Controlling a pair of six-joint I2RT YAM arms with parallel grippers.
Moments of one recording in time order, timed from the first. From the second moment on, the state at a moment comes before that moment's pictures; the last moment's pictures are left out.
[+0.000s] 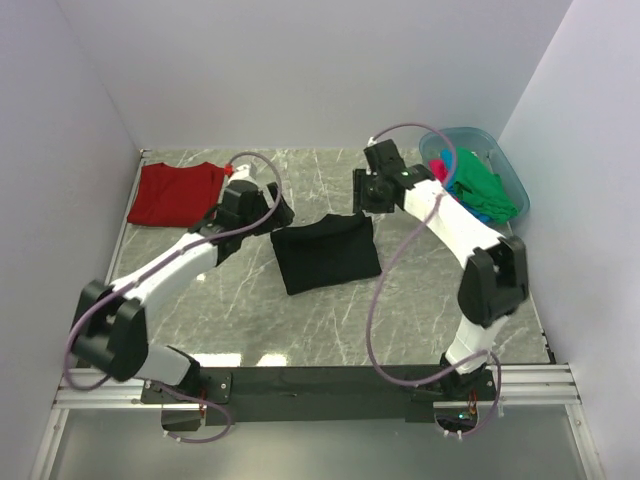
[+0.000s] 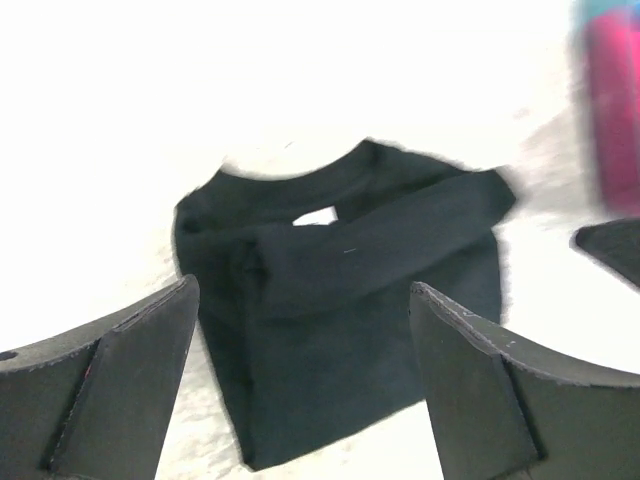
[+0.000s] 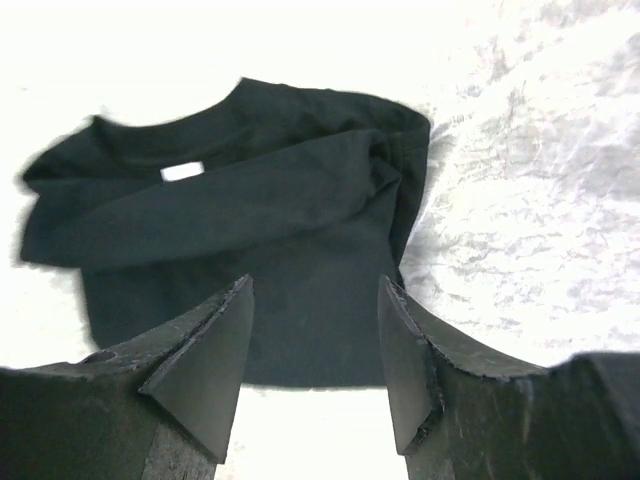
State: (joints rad) left arm -0.48 1.45 1.00 -0.15 -0.10 -0.67; right arm 0.44 1.81 1.57 -0.73 0.07 0.37
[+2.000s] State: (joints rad) left arm -0.48 1.45 0.50 0.34 0.15 -0.86; right arm 0.55 1.74 1.12 -0.45 0.03 0.47
